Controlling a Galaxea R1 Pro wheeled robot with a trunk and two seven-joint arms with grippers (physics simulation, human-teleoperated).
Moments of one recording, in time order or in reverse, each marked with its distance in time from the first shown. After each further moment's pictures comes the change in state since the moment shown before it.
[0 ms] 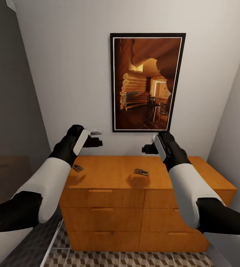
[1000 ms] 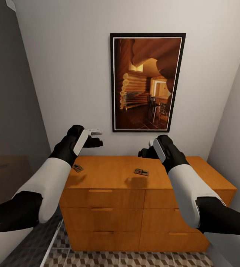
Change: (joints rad) left arm 0.000 -0.002 0.001 0.004 0.008 0.001 -0.001; right arm 0.000 -0.004 0.003 0.075 -0.055 0.000 0.058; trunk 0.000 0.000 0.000
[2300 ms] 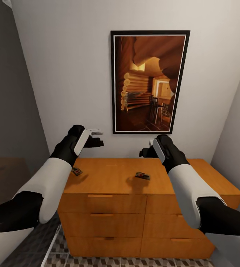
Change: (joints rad) left arm 0.000 -0.005 0.000 -0.001 0.000 0.000 0.000; right arm 0.000 -0.009 0.047 -0.012 0.015 -0.001 -0.010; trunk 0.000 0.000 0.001
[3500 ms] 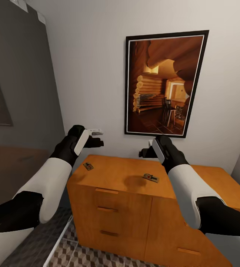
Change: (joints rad) left arm 0.000 -0.001 0.000 0.002 0.001 0.000 0.000; right arm 0.000 0.000 0.017 0.004 -0.001 0.000 0.000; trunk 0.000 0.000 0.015
